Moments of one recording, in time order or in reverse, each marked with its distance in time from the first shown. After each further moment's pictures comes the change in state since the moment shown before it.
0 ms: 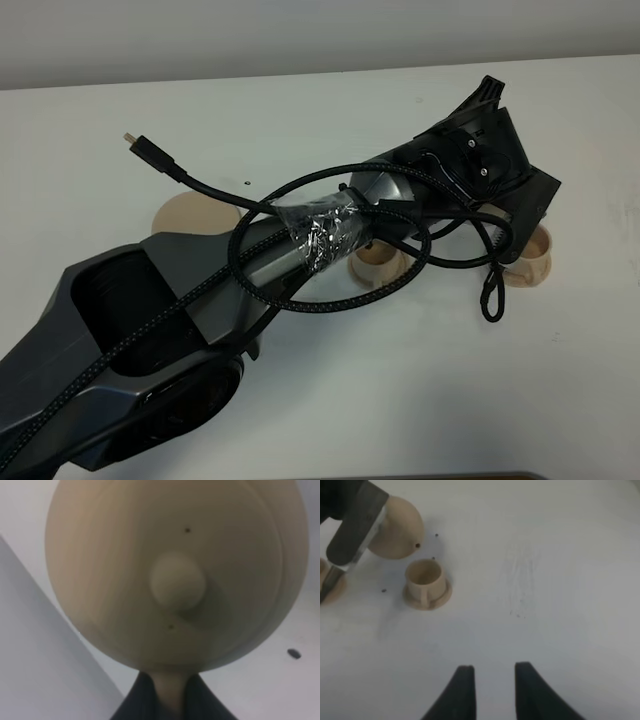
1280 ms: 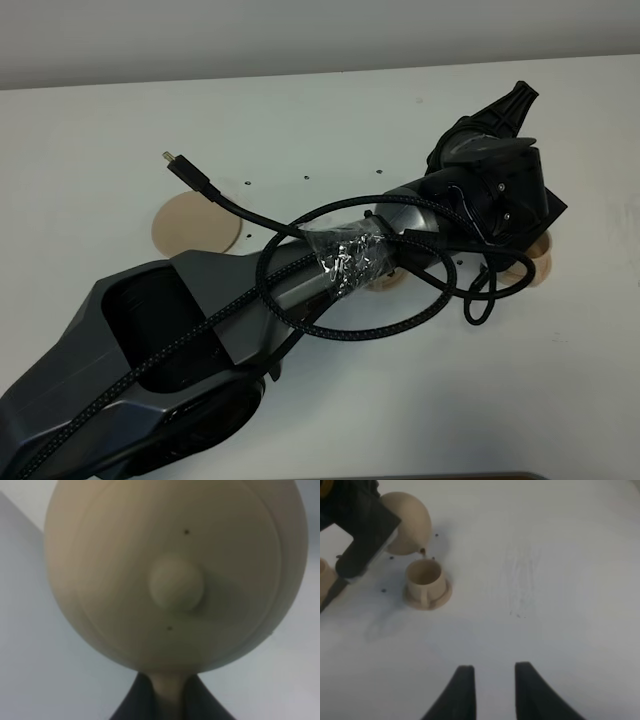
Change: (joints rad) left arm -0.044 0.043 -0.002 0.244 -0.047 0.006; right arm 0.000 0.000 0.000 0.000 0.000 0.000
